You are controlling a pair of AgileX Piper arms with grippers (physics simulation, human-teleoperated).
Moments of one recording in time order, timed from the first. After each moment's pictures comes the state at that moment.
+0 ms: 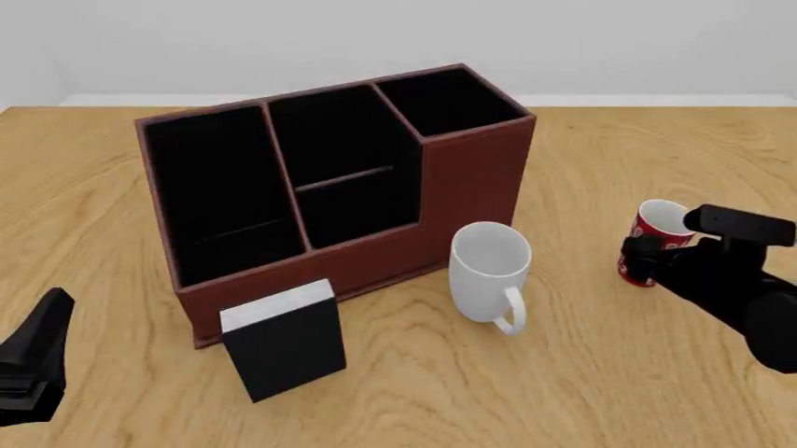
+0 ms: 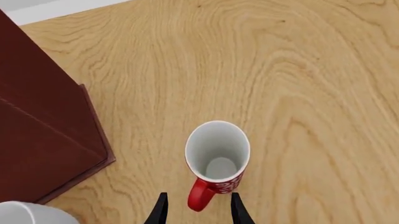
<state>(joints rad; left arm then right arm) 0.00 0.00 0.00 0.00 0.00 -0.08 1.45 -0.39 -0.46 0.16</state>
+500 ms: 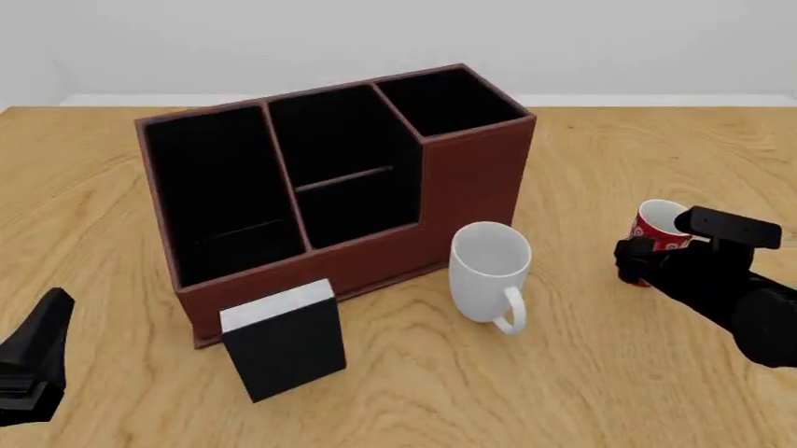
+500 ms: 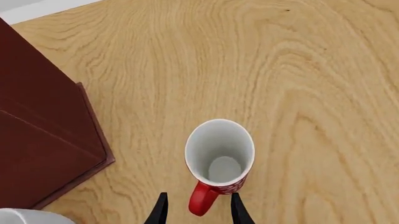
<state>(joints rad) 0.00 0.00 0.00 0.00 0.00 -0.07 1.52 -0.41 -0.48 0.19</state>
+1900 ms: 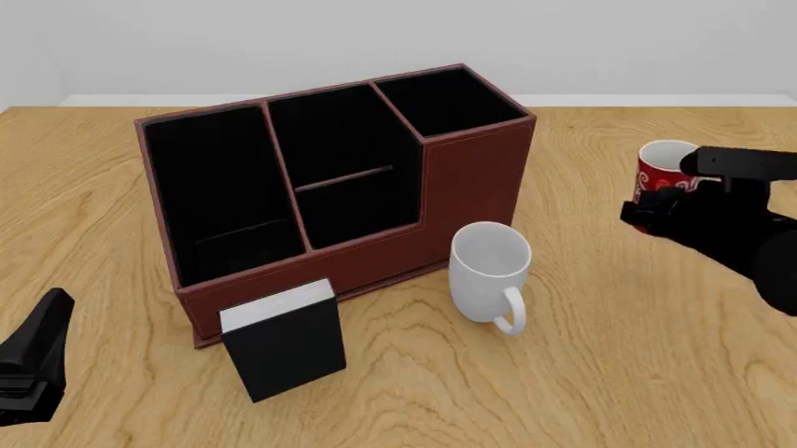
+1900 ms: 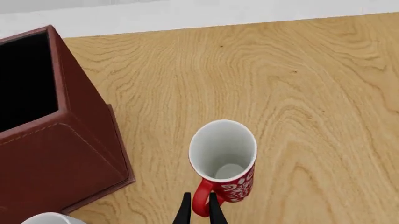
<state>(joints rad) 0.00 0.00 0.00 0.00 0.00 -0.02 1.35 -0.56 -0.27 0.04</state>
